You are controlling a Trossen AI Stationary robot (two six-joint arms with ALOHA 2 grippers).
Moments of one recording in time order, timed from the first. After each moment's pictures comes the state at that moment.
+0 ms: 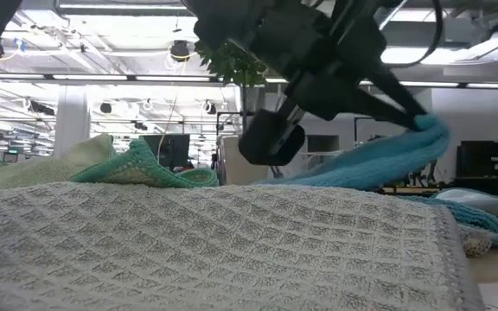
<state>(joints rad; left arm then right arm) -0.24 2.17 1.55 -0.06 0.26 -1.28 0.93 1.92 1.12 -0.70 0.68 1.65</state>
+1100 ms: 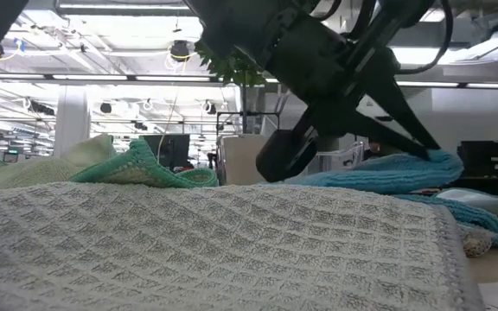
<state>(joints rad) -0.25 2.23 1.60 -0.07 0.13 -1.20 0.94 1.92 1.12 -0.69 0.68 1.65</state>
